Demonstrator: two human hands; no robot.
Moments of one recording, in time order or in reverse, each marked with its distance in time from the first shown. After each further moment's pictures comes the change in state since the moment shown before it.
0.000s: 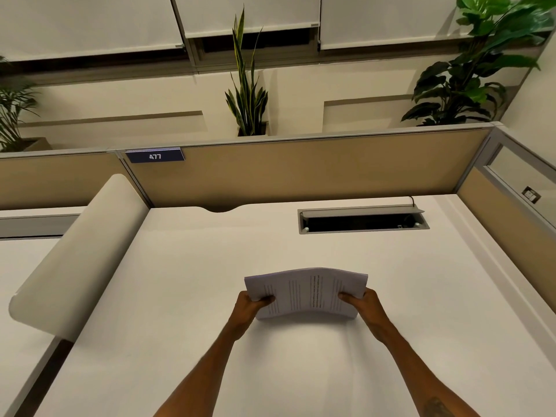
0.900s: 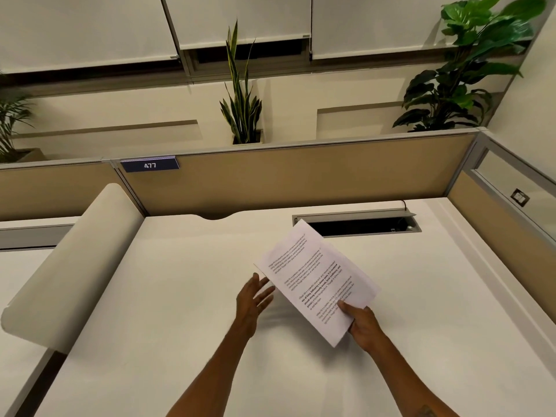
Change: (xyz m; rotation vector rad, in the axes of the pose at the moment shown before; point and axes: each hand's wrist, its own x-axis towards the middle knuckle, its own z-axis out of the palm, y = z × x) left_hand 0.012 0.026 0.034 -0.553 0.222 -0.179; right_hand -0.010 0.021 0.009 0.575 0.085 0.234
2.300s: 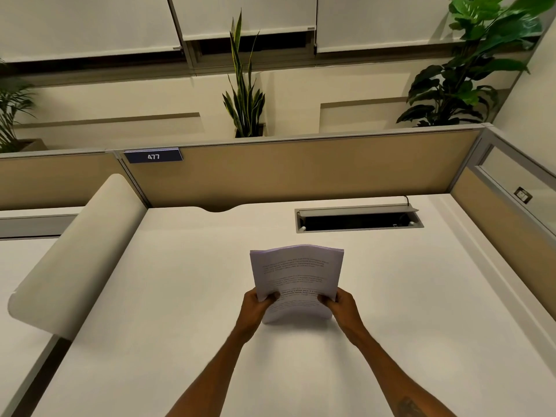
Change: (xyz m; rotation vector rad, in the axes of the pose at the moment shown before) left_hand -0.018 -0.020 -0.025 0.493 -0.227 0.295; right_hand -0.011 0.013 0.043 -0.712 -0.057 -0.307
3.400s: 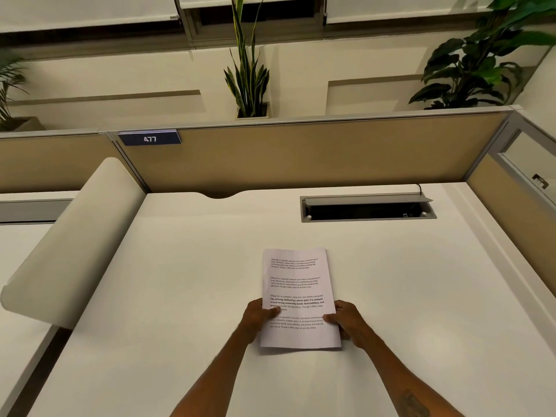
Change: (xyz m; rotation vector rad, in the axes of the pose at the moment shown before) left_hand 0.010 -0.034 -0.008 0.053 -0.022 -0.490; right_hand 0.015 0.037 0.004 -0.003 -0.091 0.494
